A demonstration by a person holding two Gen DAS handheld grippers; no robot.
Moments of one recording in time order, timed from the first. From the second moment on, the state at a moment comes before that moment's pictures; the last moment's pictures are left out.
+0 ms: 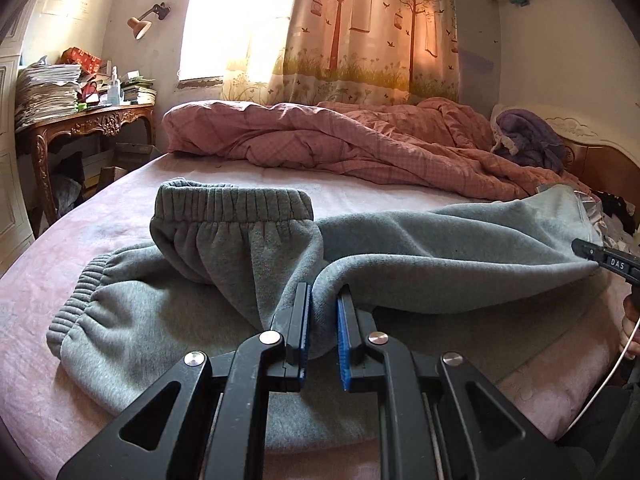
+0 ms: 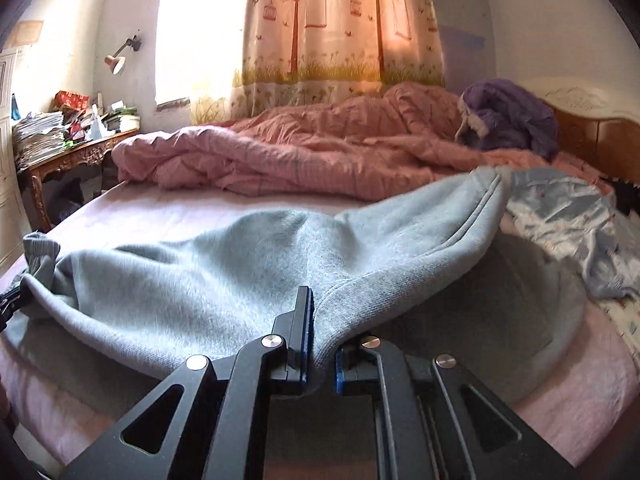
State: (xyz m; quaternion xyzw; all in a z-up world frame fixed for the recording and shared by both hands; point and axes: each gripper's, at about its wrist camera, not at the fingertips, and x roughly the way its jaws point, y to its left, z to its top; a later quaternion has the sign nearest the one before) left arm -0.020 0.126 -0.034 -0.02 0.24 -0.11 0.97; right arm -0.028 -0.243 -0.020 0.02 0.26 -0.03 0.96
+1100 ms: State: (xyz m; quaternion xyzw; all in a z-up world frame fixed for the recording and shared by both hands) left arm -0.006 0.181 -0.014 -0.13 0.26 -0.06 0.95; right arm -0.023 -0.295 -0.033 0.06 0.29 -0.01 0.95
